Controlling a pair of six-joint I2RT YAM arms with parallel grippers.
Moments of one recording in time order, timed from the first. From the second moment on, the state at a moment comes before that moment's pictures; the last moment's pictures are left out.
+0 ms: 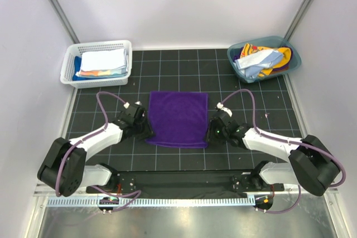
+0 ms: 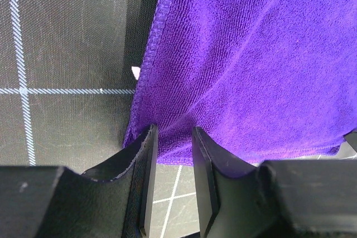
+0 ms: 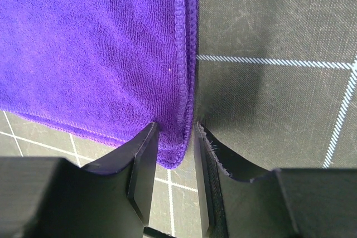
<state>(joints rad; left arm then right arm) -0.49 1.28 0.55 -0.29 0.06 -0.79 0.71 1.25 0.49 -0.20 0.05 0.83</state>
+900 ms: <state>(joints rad) -0.49 1.26 0.51 -0.25 0.04 -0.87 0.76 1.28 0.55 -0.32 0.11 0.83</state>
